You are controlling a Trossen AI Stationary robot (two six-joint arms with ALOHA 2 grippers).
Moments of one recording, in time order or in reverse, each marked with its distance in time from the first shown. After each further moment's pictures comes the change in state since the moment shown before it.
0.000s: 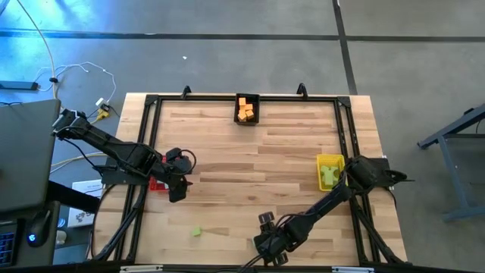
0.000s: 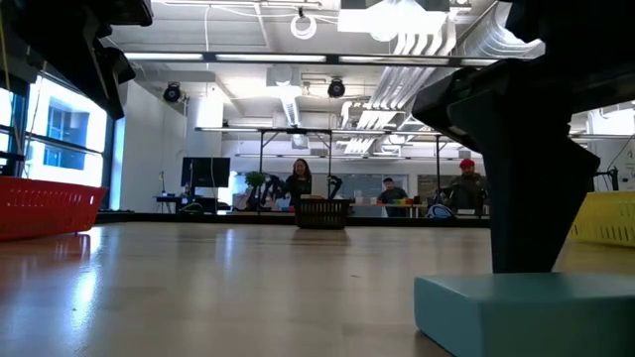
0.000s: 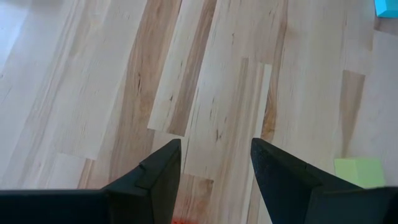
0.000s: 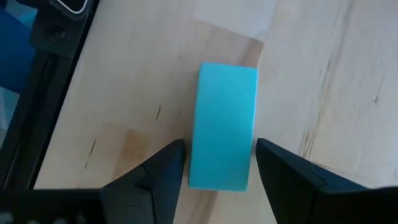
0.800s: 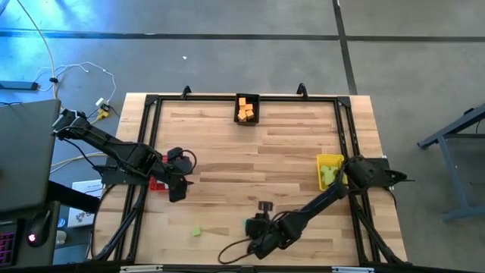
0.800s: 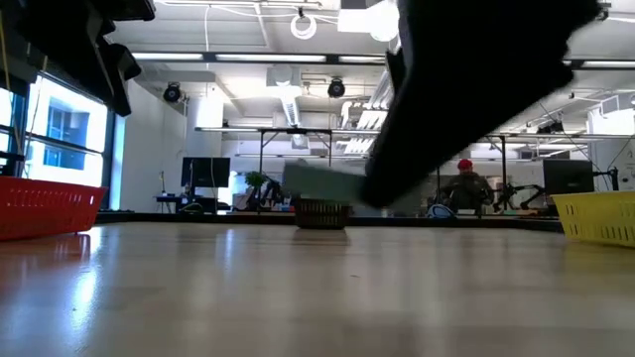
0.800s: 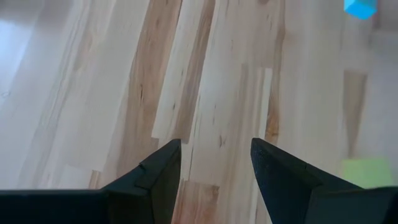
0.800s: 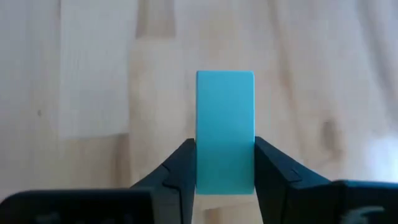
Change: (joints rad) left arm 0.000 0.000 0.000 0.016 -0.019 0.055; right arm -0.034 0.012 0.108 -0.105 0.304 0.287
